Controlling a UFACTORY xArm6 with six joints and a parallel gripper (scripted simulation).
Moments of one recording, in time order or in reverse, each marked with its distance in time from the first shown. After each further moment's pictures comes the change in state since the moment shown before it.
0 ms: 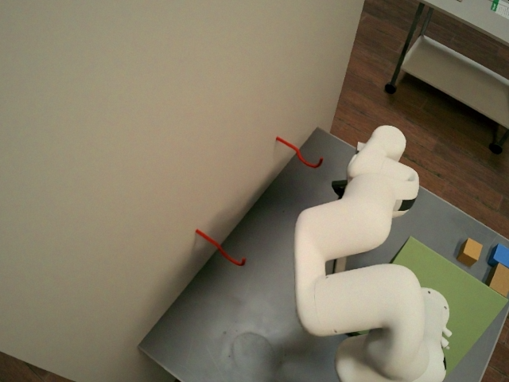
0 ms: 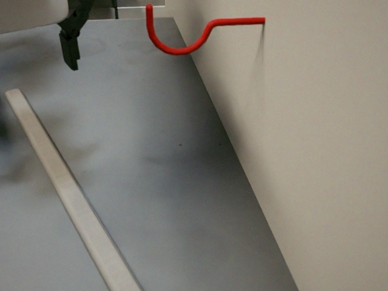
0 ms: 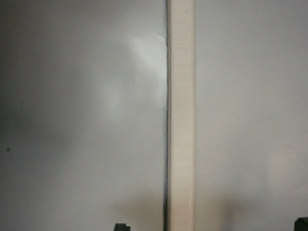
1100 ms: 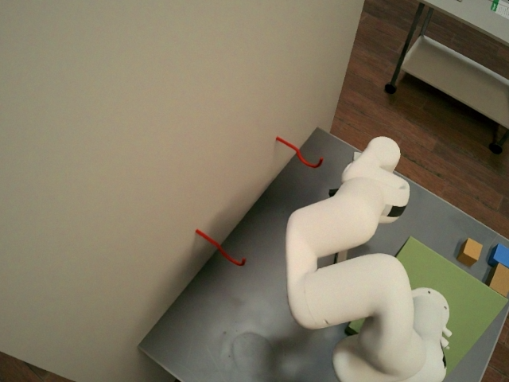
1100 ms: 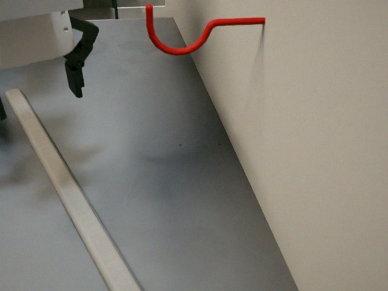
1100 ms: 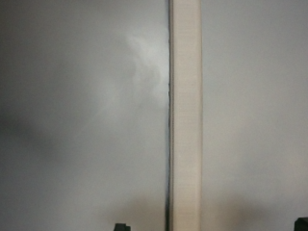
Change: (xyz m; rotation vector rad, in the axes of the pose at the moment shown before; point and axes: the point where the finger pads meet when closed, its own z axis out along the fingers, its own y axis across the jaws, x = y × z) arm 0.000 0.000 0.039 -0.001 -0.001 0.000
